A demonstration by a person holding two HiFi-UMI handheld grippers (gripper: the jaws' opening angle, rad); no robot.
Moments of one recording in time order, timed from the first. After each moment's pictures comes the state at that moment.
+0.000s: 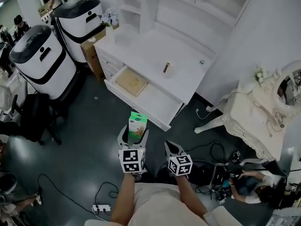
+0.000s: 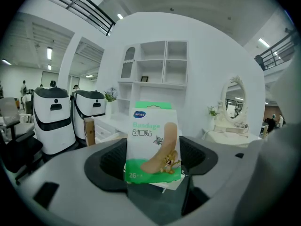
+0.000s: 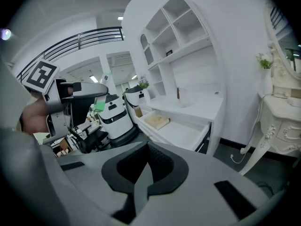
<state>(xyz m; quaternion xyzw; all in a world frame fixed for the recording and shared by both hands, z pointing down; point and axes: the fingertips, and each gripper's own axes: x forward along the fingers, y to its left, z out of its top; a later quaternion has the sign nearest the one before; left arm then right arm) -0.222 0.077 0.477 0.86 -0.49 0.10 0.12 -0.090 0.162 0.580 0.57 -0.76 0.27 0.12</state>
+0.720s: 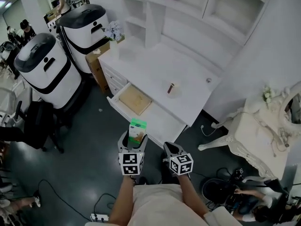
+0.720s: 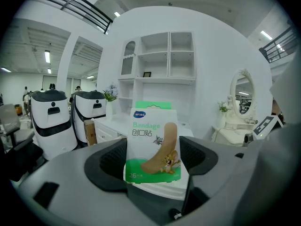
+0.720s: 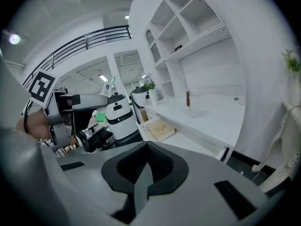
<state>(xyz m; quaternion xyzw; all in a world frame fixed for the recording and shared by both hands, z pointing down) -0.206 -0.025 0.494 0.85 -0.50 0.12 0.12 -0.071 0.031 0.575 0.52 -0.81 0.25 0.13</state>
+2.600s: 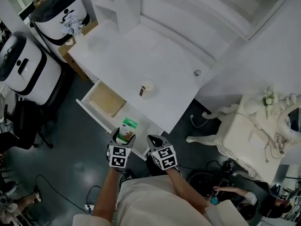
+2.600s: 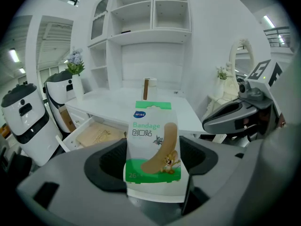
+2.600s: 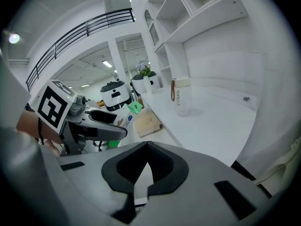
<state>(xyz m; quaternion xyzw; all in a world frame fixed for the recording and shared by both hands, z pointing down) -0.054 -0.129 0.632 0.85 -0.41 0.29 0.16 0.040 -0.093 0.624 0.45 -0.82 0.27 0.22</state>
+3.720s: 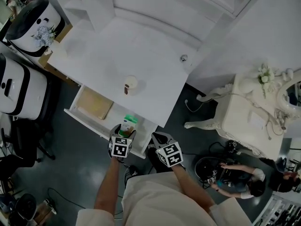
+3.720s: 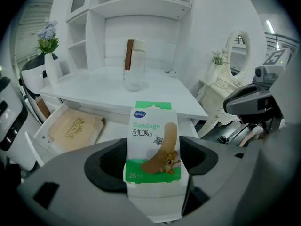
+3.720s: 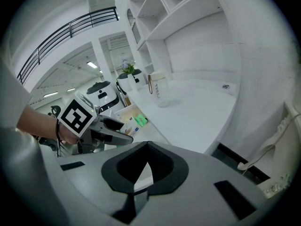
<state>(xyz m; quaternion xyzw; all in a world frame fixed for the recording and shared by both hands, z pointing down) -0.003 -0.149 0.728 0.85 -0.32 0.36 0.21 0.103 -0.081 0.649 0.51 -0.77 0.32 0.22</state>
